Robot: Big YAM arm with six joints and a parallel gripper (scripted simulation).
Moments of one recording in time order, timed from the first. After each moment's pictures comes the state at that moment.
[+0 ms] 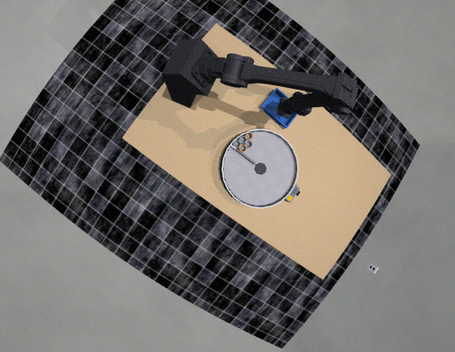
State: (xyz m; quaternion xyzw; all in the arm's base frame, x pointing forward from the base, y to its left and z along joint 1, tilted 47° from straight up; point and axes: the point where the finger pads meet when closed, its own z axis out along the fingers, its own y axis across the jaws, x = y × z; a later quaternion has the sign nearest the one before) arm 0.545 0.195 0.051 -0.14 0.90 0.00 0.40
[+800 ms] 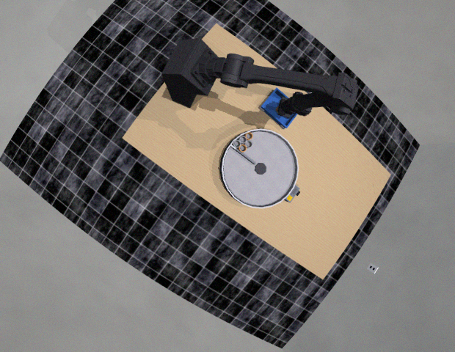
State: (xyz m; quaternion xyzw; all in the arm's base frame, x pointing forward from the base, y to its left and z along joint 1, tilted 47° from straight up) arm 0.546 0.195 0.051 -0.14 0.90 0.00 0.40
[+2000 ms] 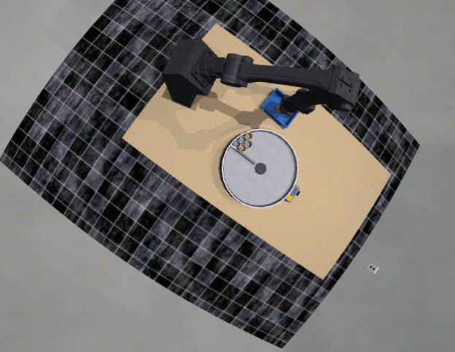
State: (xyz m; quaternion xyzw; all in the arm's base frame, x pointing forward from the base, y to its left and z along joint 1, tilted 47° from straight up) arm 0.511 0.188 0.077 -0.14 0.90 -0.01 0.40
